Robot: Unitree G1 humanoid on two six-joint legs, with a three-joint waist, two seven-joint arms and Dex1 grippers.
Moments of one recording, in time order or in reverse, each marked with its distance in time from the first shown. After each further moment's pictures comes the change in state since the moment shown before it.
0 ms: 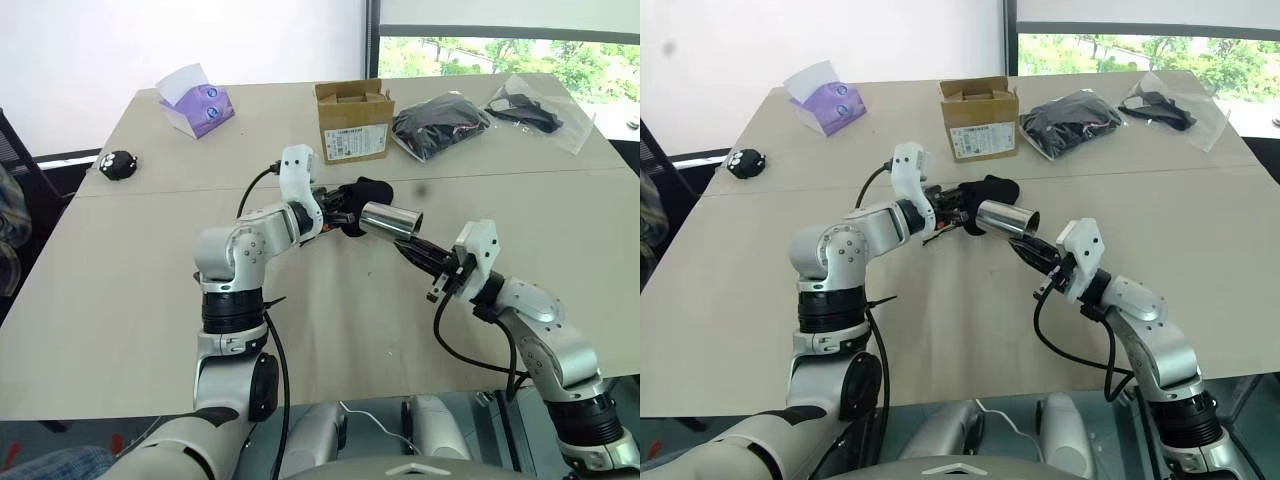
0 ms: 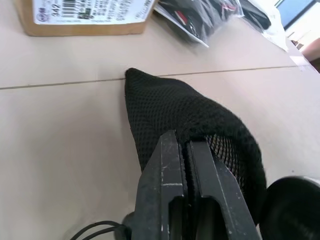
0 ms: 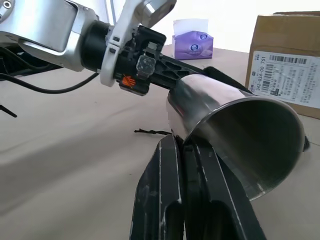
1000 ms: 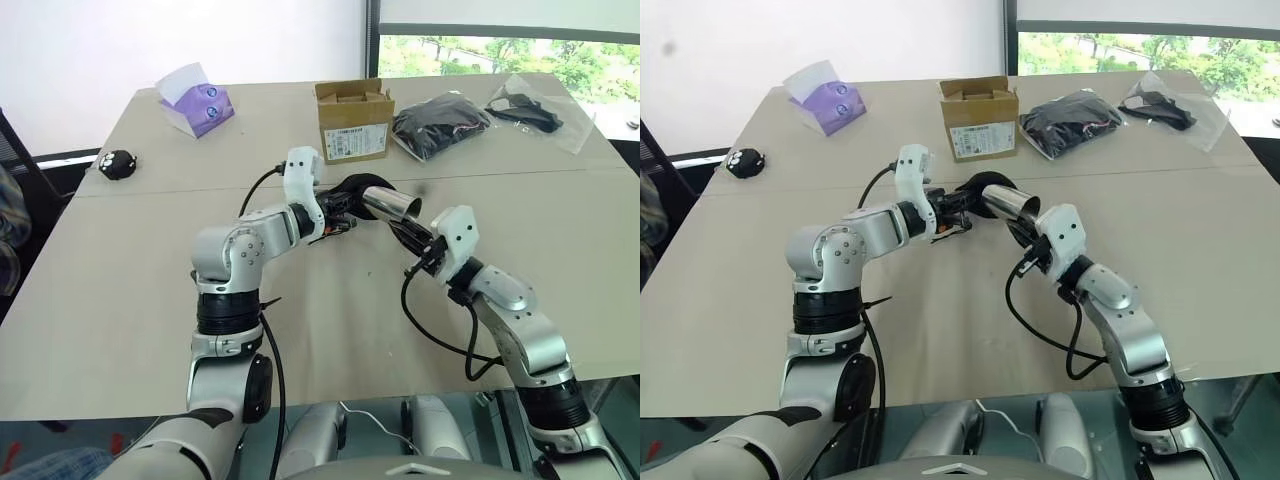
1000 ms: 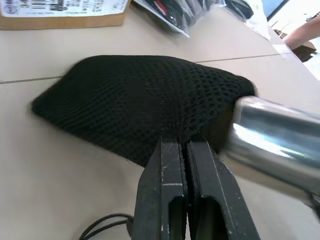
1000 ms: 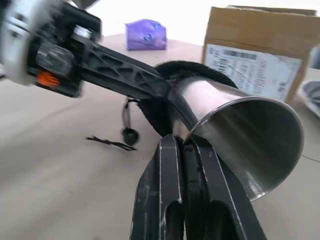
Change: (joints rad) left arm 0.009 0.031 -0.030 -0.016 -0.056 0.018 -0.037; right arm -0.122 0.113 0.060 0.113 -0.285 0.022 -0.235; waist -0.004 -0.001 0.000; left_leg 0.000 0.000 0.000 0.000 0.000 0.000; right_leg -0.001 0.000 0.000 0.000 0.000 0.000
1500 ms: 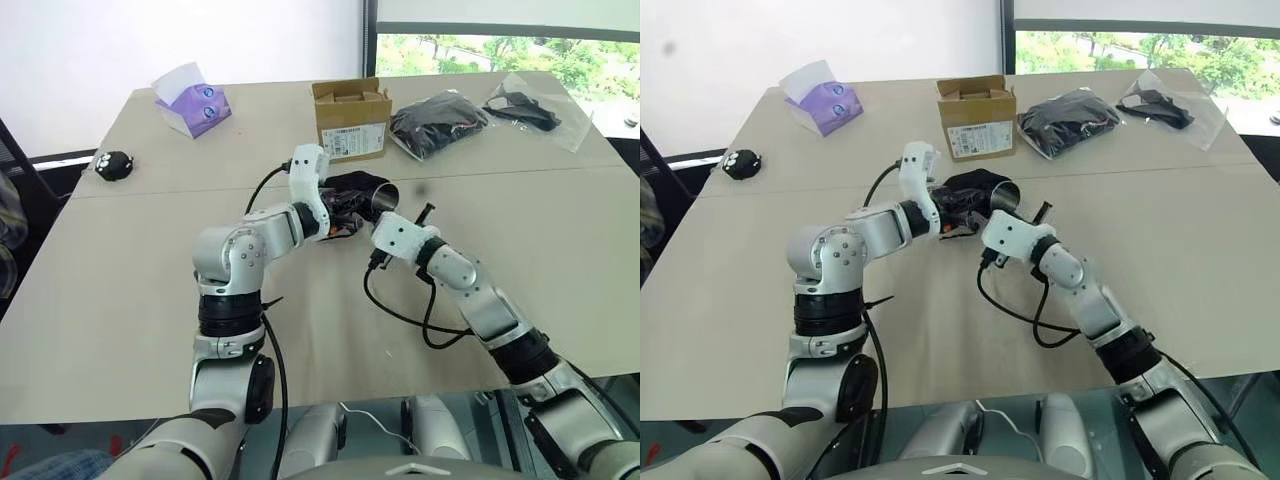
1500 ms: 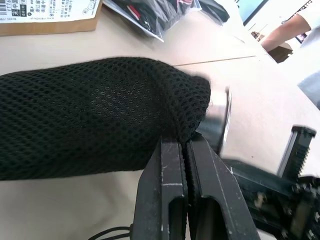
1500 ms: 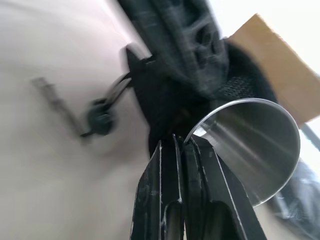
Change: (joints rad) left arm 0.001 -0.009 -0.001 -0.032 -0.039 0.011 -0.006; right arm -0.235 0.052 0.184 0.317 -0.427 -0.226 -0.153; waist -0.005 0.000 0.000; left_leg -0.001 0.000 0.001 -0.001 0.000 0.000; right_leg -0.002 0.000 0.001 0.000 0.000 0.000
